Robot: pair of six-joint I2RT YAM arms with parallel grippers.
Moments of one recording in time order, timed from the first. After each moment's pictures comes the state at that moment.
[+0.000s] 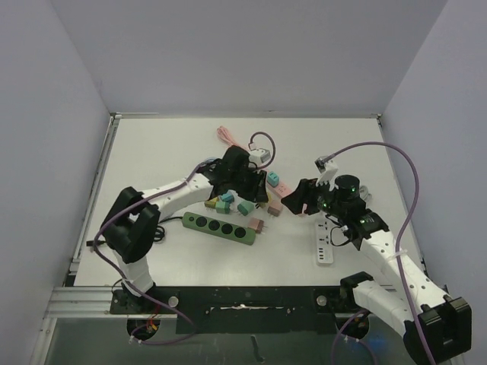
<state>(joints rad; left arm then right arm) -0.75 1.85 1.28 -0.24 0.28 -0.35 0.33 0.92 0.62 -0.18 -0.33 0.37</state>
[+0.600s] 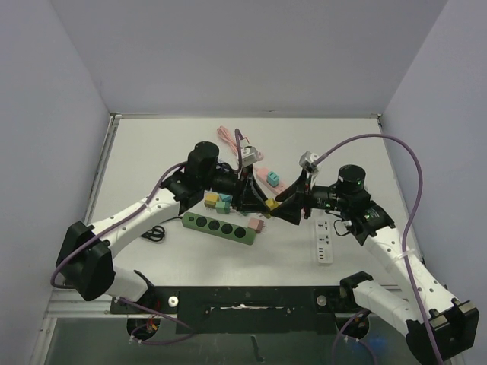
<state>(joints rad) -0.71 1.44 1.10 0.03 0.96 -0.29 0.37 0.89 0.75 -0.16 -0.88 0.15</state>
